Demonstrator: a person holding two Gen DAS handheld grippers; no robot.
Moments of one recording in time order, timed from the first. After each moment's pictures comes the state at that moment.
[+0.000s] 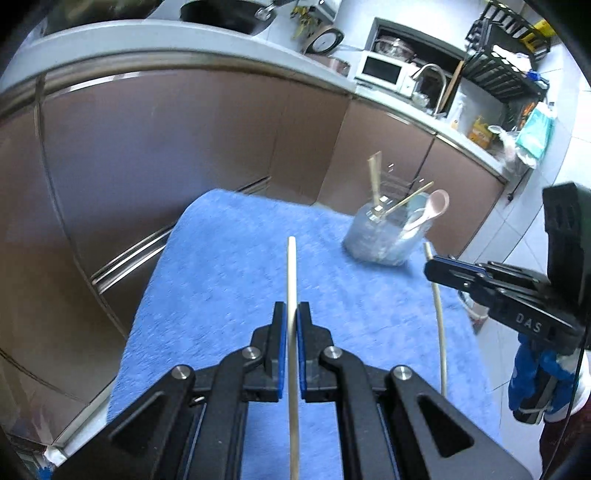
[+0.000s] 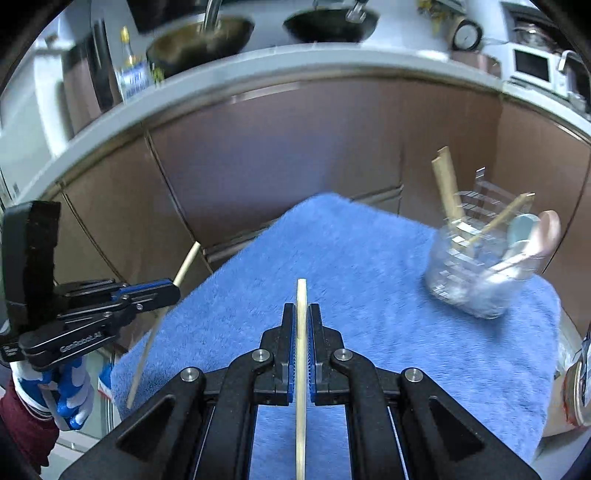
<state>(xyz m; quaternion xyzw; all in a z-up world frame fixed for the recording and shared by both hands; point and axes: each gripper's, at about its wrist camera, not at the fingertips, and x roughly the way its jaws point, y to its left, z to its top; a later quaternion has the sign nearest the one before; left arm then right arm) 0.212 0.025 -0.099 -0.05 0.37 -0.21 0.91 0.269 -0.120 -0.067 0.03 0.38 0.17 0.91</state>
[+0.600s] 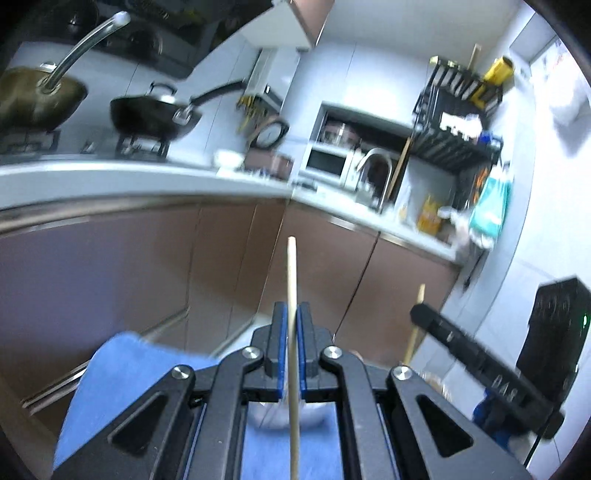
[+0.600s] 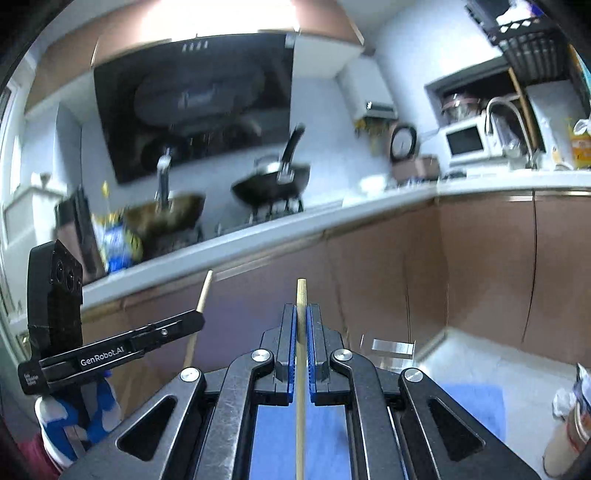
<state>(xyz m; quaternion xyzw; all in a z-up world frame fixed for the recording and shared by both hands) 0.298 -0.106 0.017 -0.11 0.17 -0.28 0.94 0.281 -0.258 0.037 0.13 0.11 0.11 0.98</state>
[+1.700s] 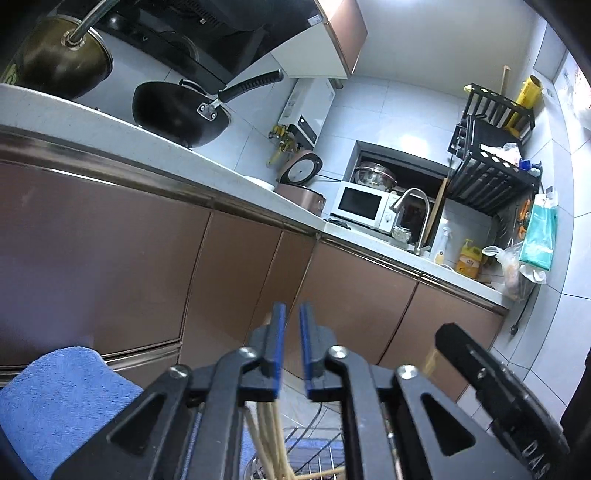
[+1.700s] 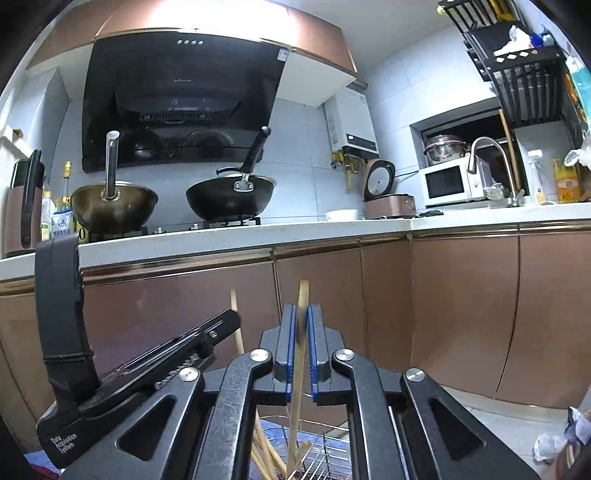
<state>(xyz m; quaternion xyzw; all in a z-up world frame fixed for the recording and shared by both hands) 0.392 -0.163 -0.084 -0.16 0.09 -0.20 0.96 0.360 -0.278 -0.038 0.07 0.04 0.04 1.00</state>
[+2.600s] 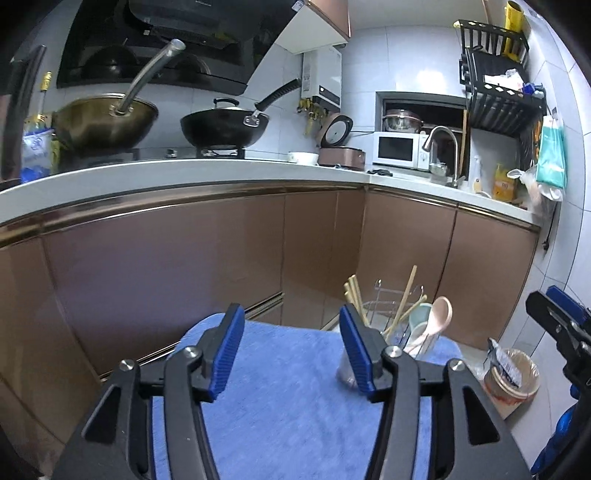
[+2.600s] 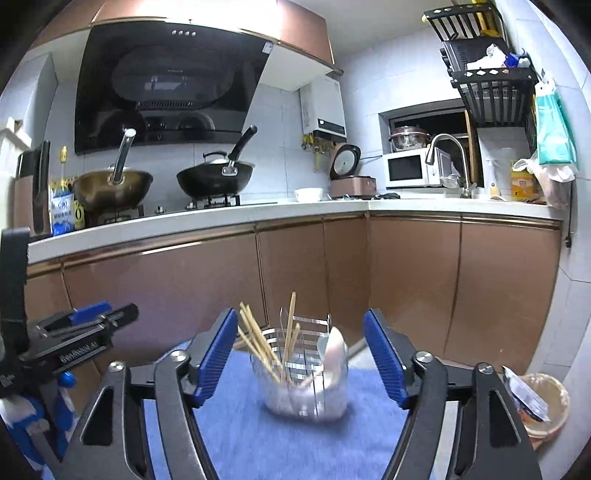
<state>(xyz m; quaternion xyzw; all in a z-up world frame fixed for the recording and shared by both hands) 0.217 -0.081 -0.049 -0.01 0.17 -0.09 0.98 0.210 -0.249 -0.011 0.05 0.12 -0.04 0.99</state>
